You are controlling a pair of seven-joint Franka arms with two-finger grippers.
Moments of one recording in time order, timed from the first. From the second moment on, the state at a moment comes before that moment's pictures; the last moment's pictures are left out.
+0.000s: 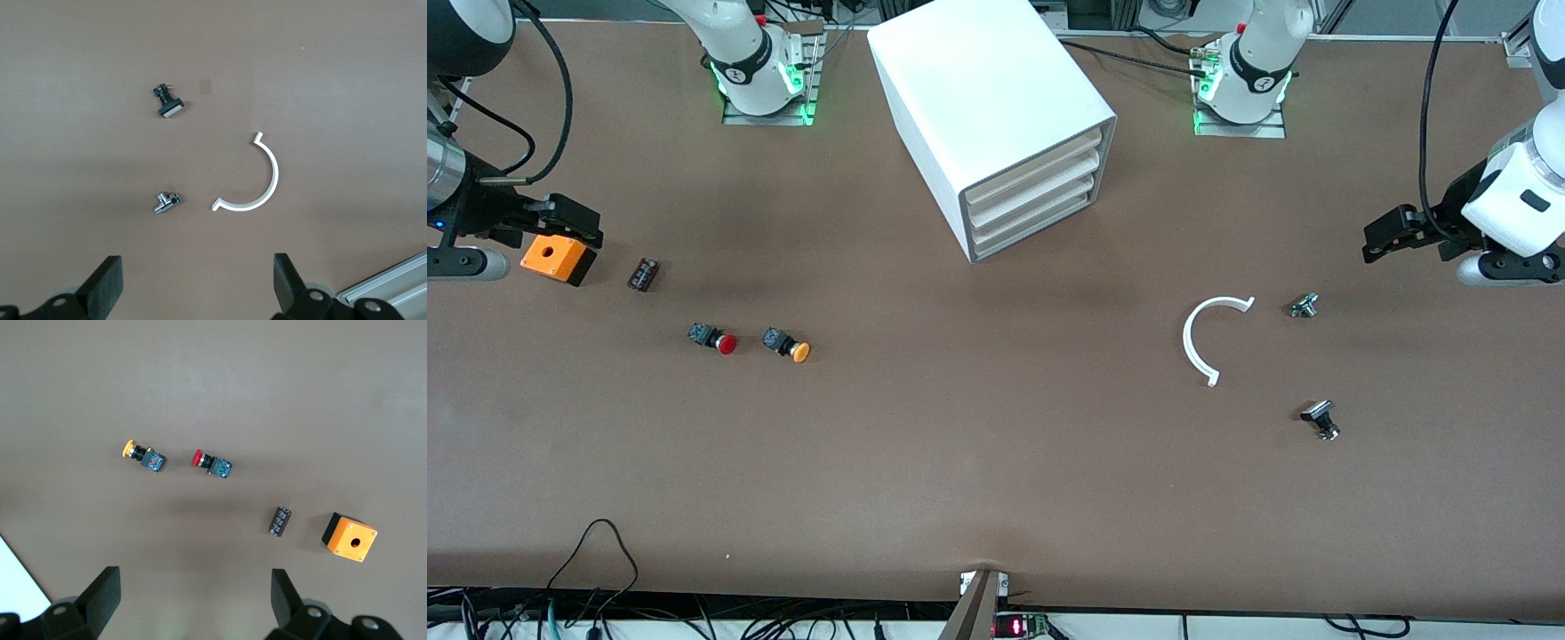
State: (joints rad) left arm 0.08 0.08 -0.13 -1.57 0.00 1.63 -0.10; right arm 0.11 0.15 -0.07 -1.44 -0.04 1.50 0.01
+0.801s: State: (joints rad) left arm 0.08 0.08 -0.13 -1.57 0.00 1.63 -0.10; right arm 0.11 0.15 -0.08 -1.44 -0.04 1.50 0.01
